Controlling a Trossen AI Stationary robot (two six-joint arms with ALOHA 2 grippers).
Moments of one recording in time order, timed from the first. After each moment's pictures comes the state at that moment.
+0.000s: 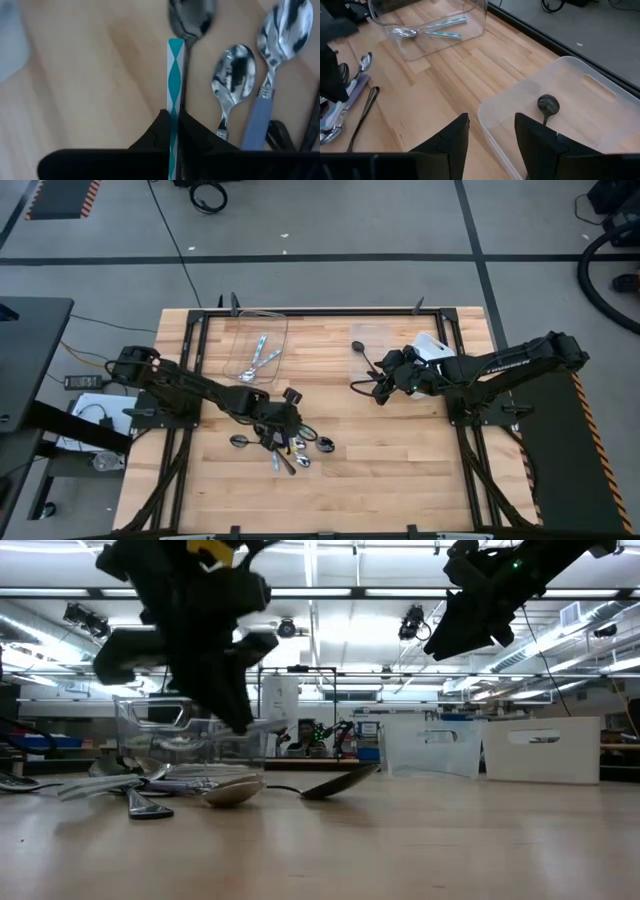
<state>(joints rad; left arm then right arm) -0.22 1.60 0.90 -0.29 -0.18 0.39 0.11 1.09 0.72 -0.35 0.60 0.53</state>
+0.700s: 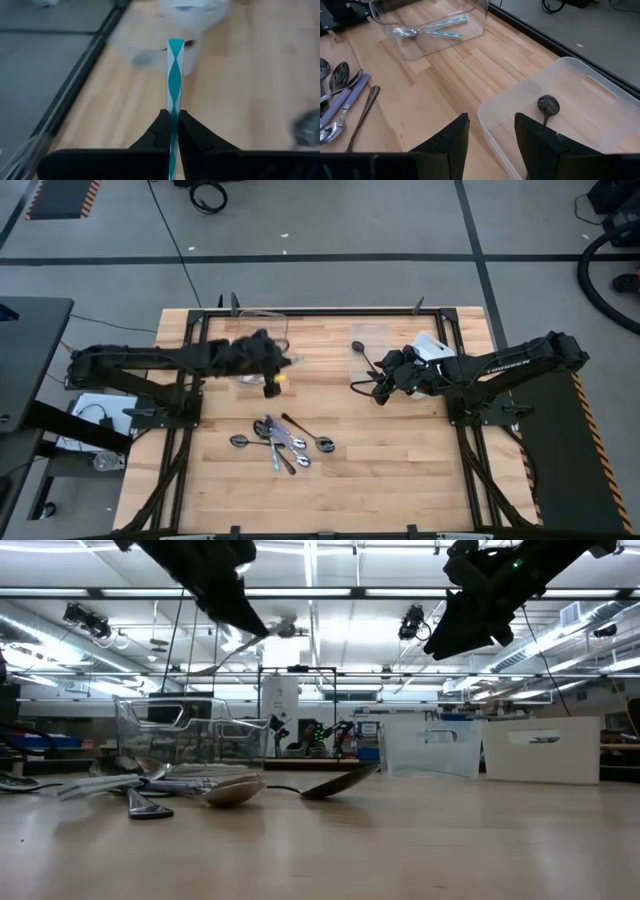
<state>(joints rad) 0.12 1.20 0.90 -0.32 -0.25 0.05 0.11 1.09 0.72 -0.34 0.60 0.52</state>
